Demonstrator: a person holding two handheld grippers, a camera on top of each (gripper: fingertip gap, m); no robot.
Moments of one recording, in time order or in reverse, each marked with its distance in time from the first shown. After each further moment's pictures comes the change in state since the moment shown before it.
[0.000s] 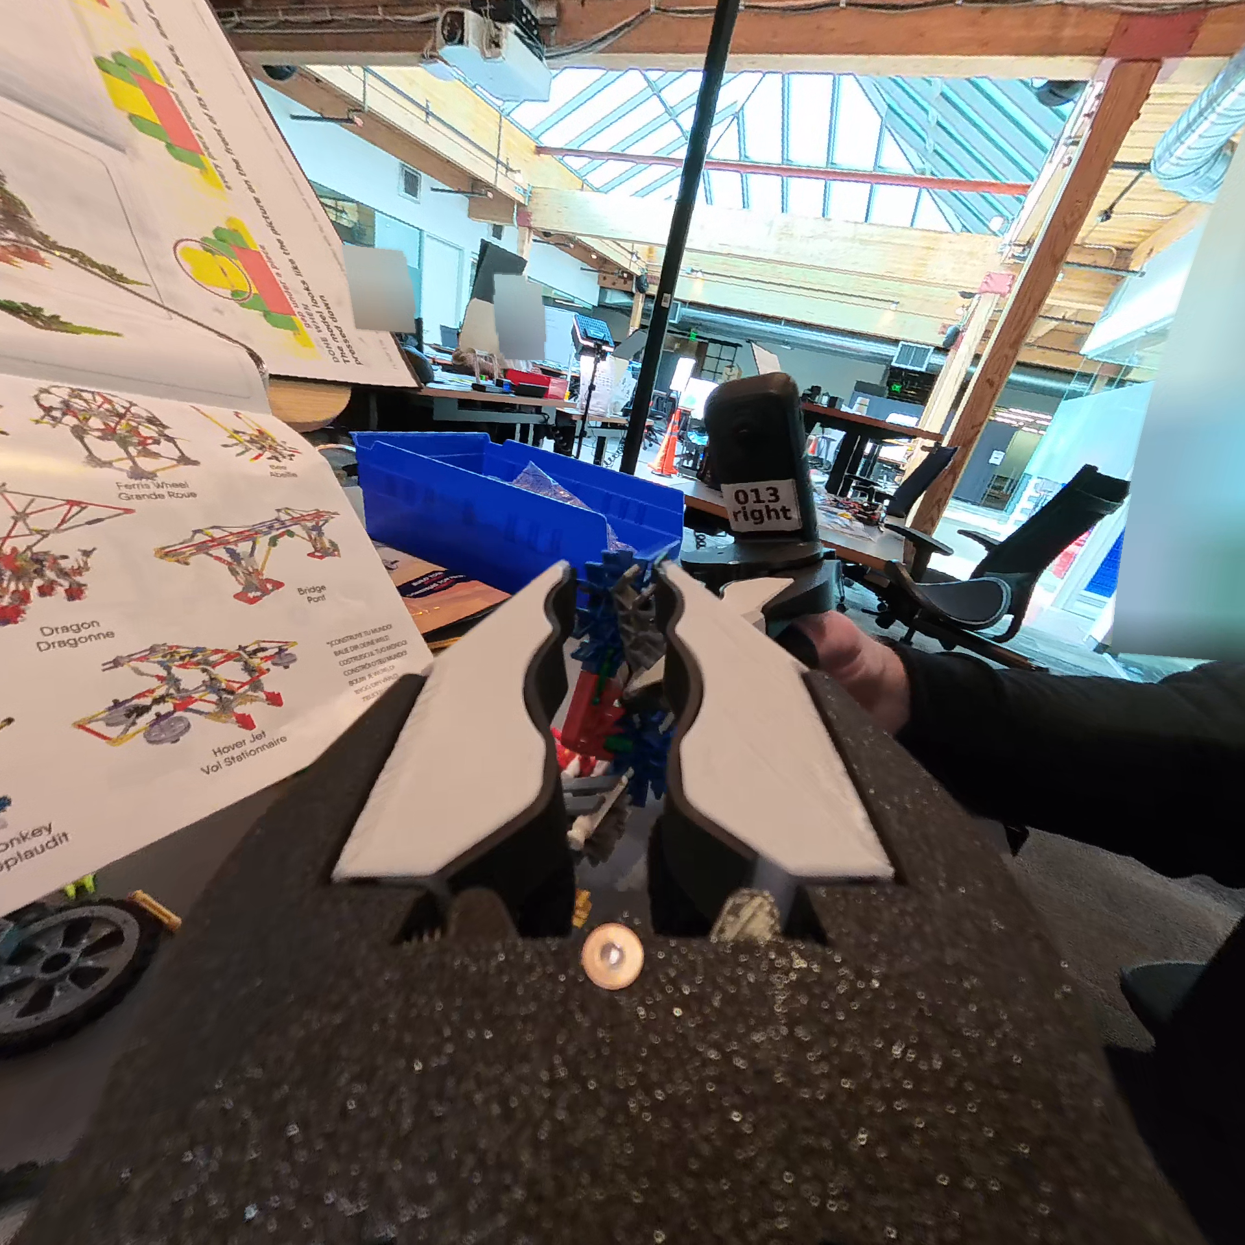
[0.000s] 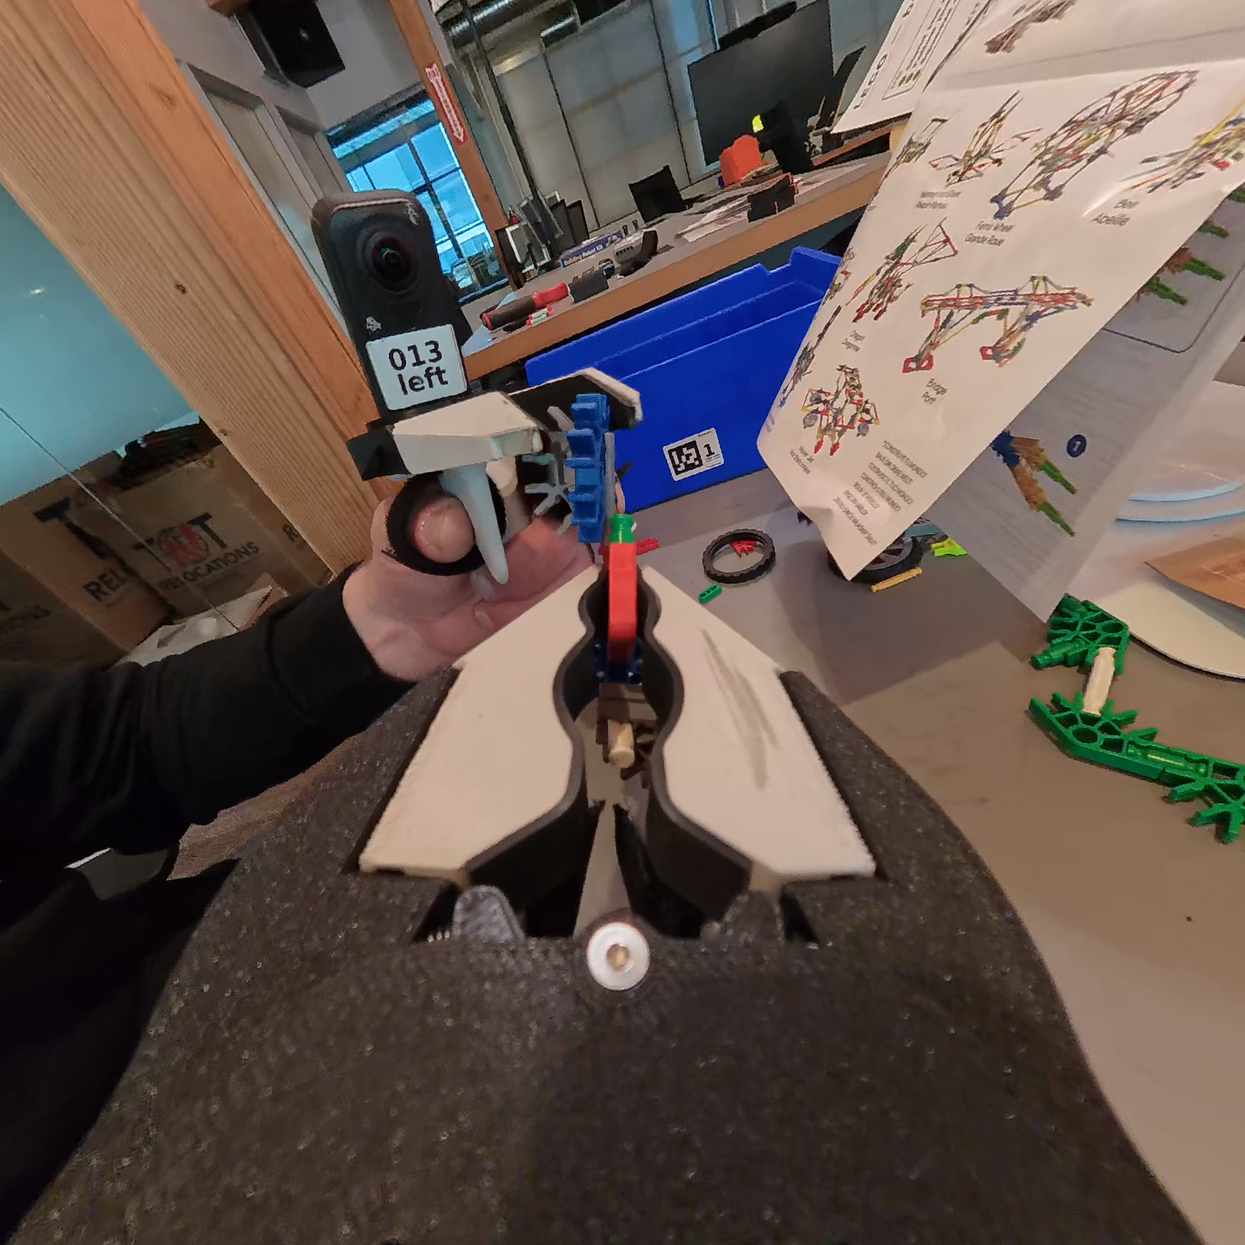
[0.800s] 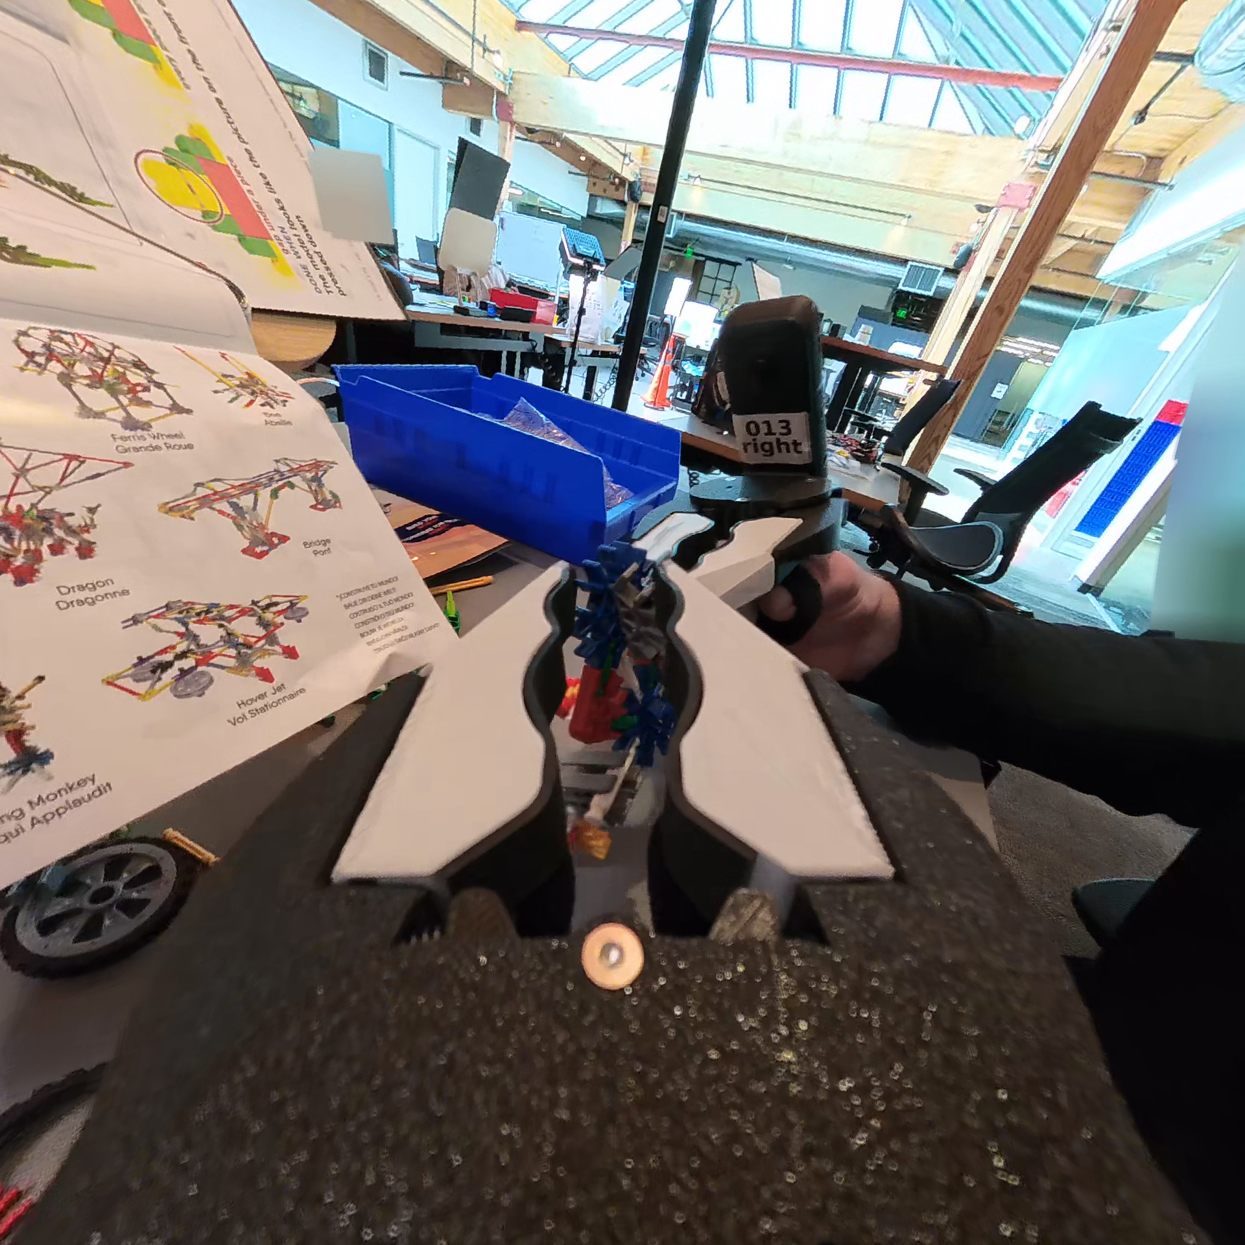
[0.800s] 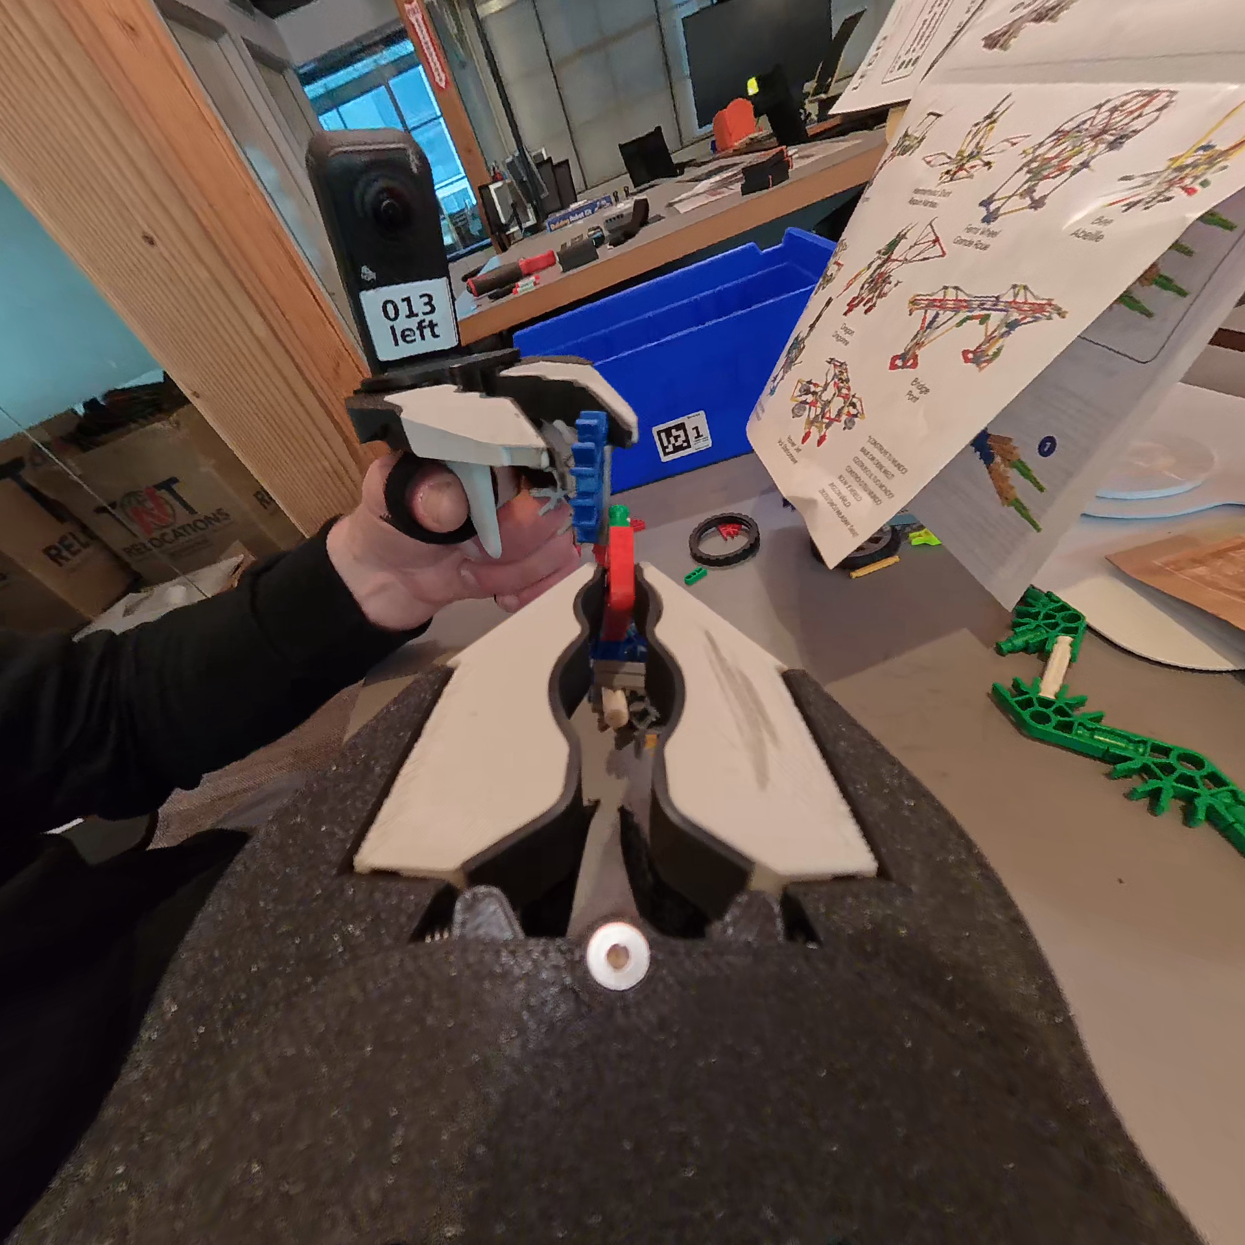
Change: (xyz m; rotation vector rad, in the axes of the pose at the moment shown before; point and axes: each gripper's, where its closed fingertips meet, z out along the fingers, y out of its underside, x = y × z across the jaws) left arm -0.002 0.010 -0.009 -0.116 0.016 -0.010; right arm 0.002 0.001 -0.008 -0.046 0.019 -0.034
